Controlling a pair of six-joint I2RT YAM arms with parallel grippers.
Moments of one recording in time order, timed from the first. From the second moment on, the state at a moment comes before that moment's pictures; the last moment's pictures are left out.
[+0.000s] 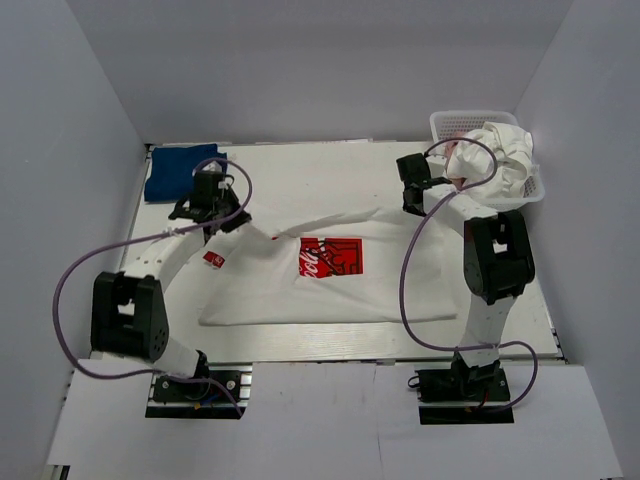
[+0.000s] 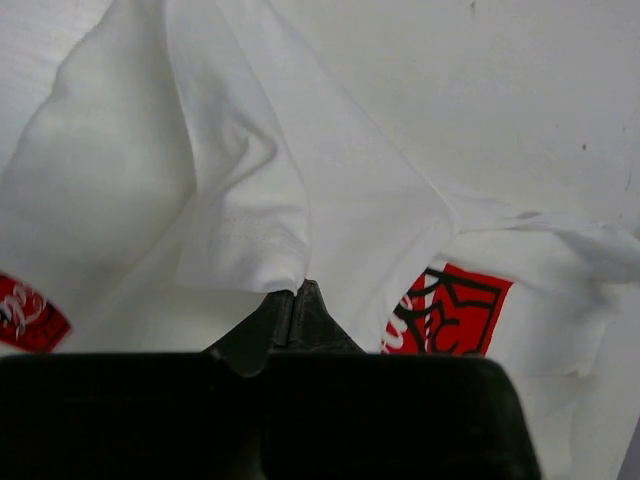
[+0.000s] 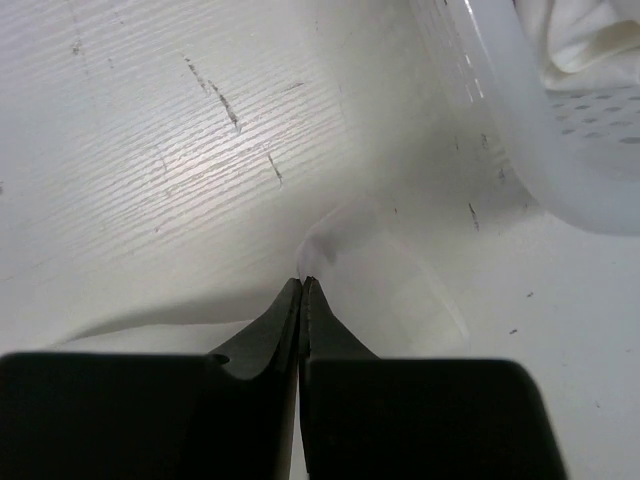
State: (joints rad) left arm -0.18 1.51 1.05 -0.28 0.06 -0.64; right arm 0.29 1.93 1.37 -0.42 0.51 0.48
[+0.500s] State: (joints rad) left arm -0.19 1.00 0.72 -0.46 0.11 -0.74; right arm 0.31 1.75 1.20 -0.39 0.52 0.46
